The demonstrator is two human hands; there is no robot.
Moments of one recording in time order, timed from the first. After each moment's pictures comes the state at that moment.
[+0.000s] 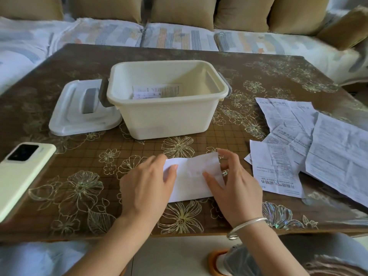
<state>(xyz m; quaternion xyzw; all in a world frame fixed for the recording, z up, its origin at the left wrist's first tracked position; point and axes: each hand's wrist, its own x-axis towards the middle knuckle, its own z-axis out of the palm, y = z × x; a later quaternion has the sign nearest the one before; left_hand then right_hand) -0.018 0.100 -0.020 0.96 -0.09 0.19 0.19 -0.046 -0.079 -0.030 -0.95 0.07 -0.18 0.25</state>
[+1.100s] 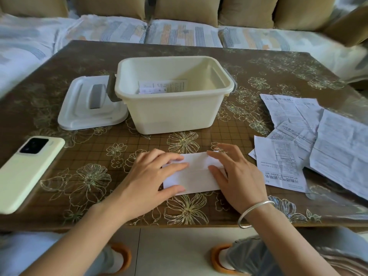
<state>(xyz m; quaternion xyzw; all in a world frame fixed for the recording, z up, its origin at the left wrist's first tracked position) -0.005 0.142 -0.034 0.92 -0.34 0.05 0.17 -0.035 -0.089 -0.027 -0.98 -0.04 -0.14 0.14</state>
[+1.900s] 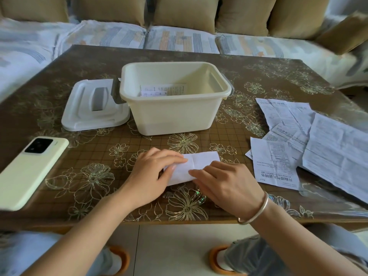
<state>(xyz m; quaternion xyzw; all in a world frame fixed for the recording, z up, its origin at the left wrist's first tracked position) 0.003 0.136 -0.036 0.91 -0.27 0.04 0.32 -0.044 -0.081 -0.014 -0.91 -0.34 -0.24 0.03</state>
